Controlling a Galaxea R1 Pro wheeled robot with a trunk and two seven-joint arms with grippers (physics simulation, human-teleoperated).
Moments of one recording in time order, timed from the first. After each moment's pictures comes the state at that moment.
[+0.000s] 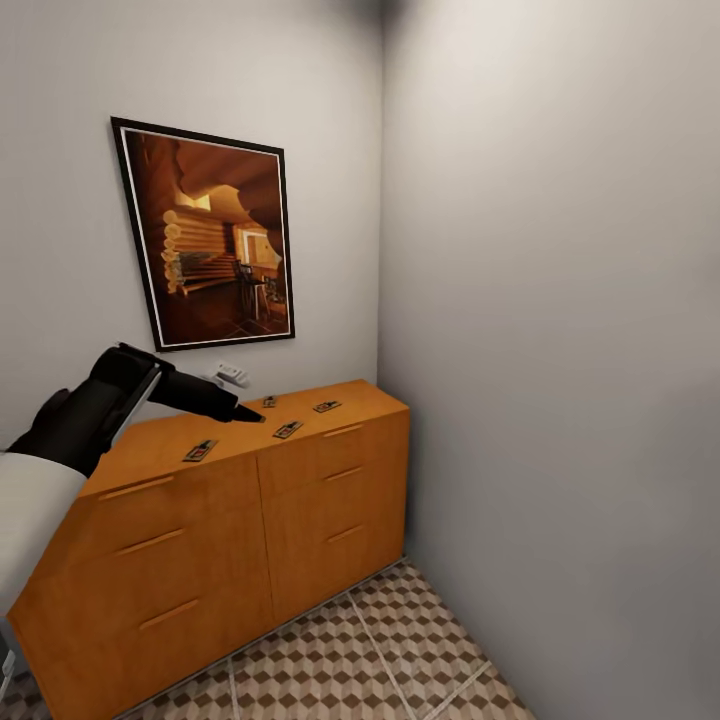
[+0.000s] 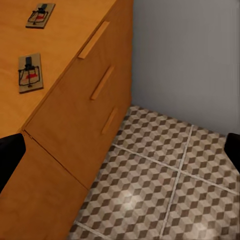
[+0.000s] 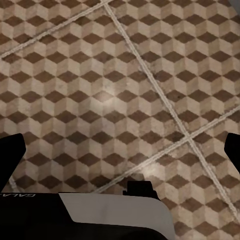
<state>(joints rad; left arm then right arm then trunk) -1.14 0.39 -0.39 -1.02 -0.04 0.99 -0.97 -0.01 0.02 0.00 -0.16 -0.01 -0.35 -0.01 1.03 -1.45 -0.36</state>
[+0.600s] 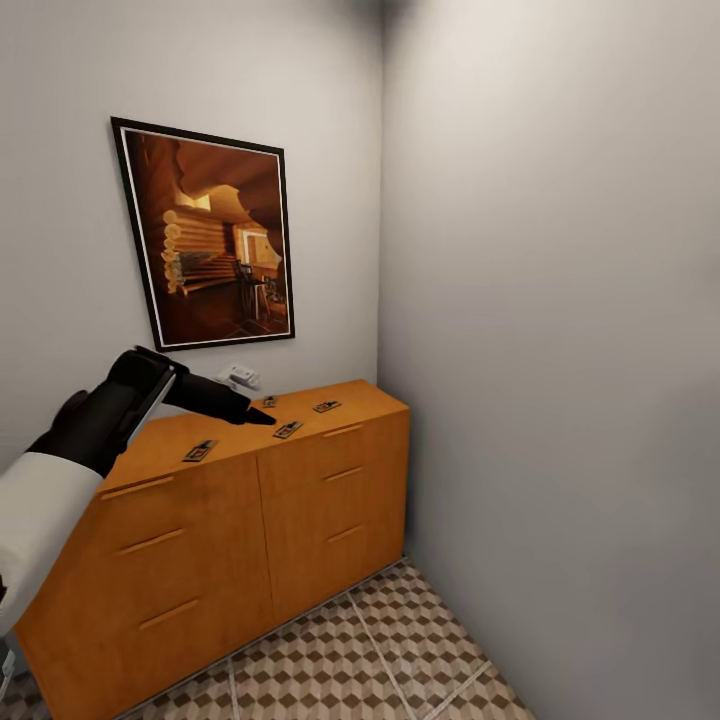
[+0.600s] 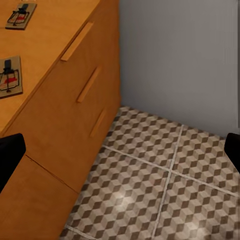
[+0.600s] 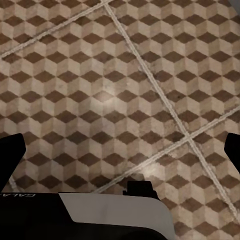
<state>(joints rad) -1.14 0.34 -0.39 -1.00 -0.04 0.99 -0.97 -0.01 0.02 0.00 -0.16 0.00 -0.35 -0.01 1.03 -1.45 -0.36</state>
